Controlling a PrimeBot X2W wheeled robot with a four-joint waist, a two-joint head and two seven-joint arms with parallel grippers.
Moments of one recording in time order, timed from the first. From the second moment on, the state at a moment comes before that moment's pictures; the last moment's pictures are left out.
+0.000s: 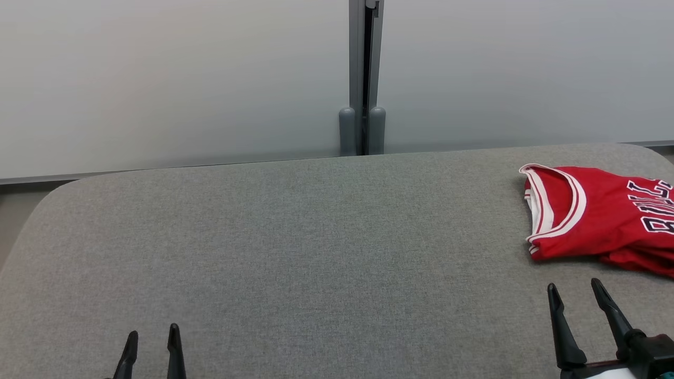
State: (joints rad) left arm 0.22 0.05 0.03 0.14 -0.29 -0.02 -0.26; right arm 0.11 -0.06 -0.06 0.12 0.06 0.13 -0.26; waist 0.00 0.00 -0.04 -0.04
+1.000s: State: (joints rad) left arm 0.15 0.03 0.04 0.21 -0.66 -0.05 -0.15; right arm 0.07 -0.04 -0.07 0.19 0.50 0.13 -0.15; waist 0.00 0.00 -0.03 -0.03
